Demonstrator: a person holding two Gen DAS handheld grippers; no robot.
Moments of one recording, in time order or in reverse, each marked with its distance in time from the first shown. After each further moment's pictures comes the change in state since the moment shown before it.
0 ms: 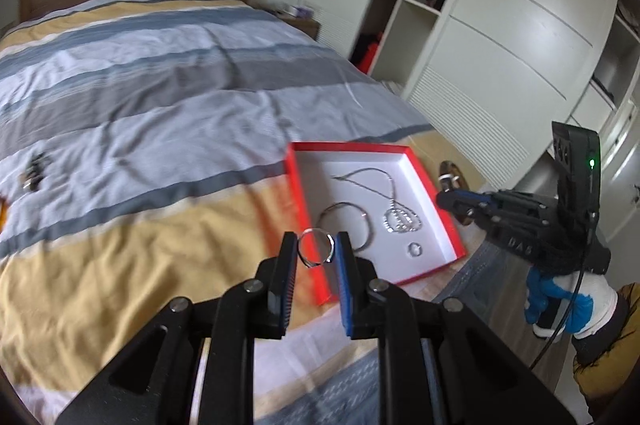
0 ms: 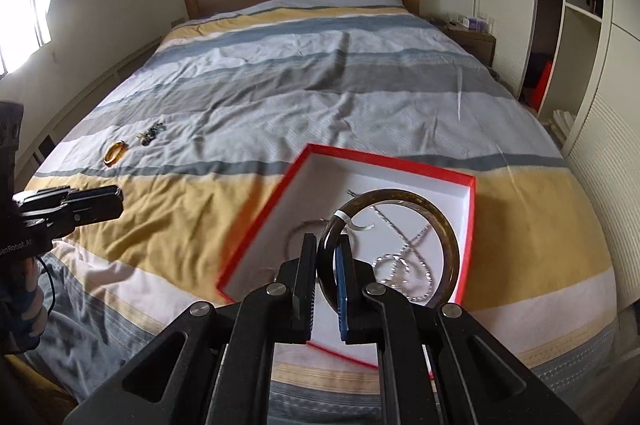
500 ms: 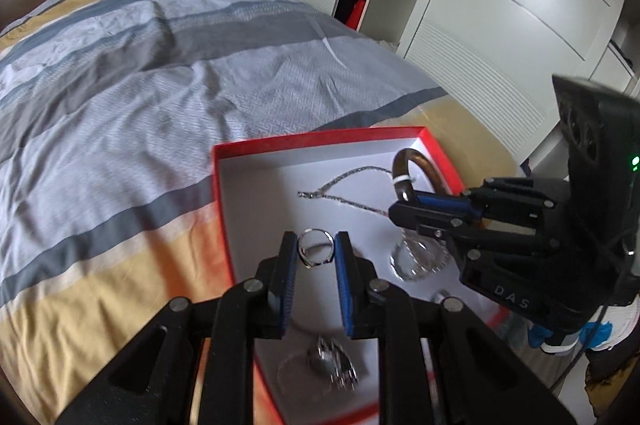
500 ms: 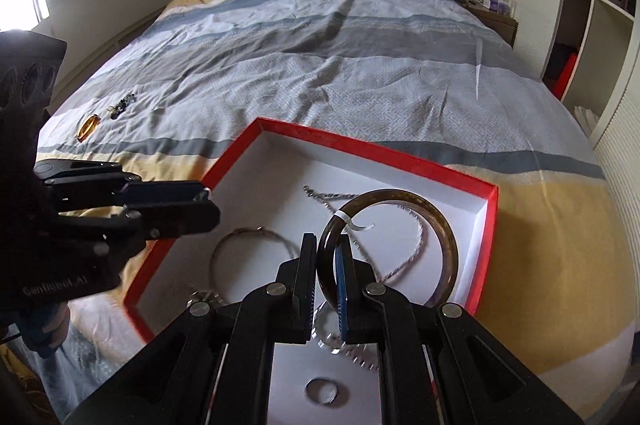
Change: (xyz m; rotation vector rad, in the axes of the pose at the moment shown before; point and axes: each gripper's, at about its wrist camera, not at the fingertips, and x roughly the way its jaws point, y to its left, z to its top) left arm 0.155 -0.031 0.038 0.073 0.133 -0.003; right arm 0.091 -0.043 0.021 -0.070 0.099 0.032
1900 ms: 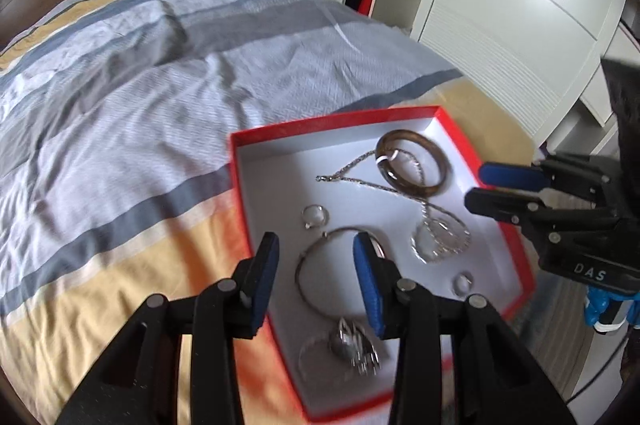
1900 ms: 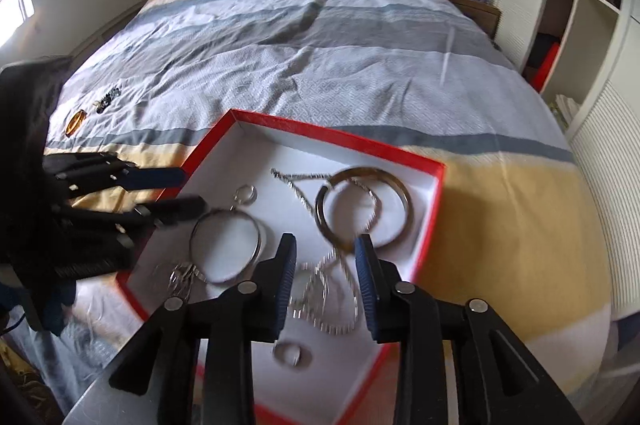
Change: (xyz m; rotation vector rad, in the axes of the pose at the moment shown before) left arm -0.016 -0.003 -0.012 0.036 0.028 0.080; right arm -0.047 -0.012 -0.019 0.046 0.036 -0.069
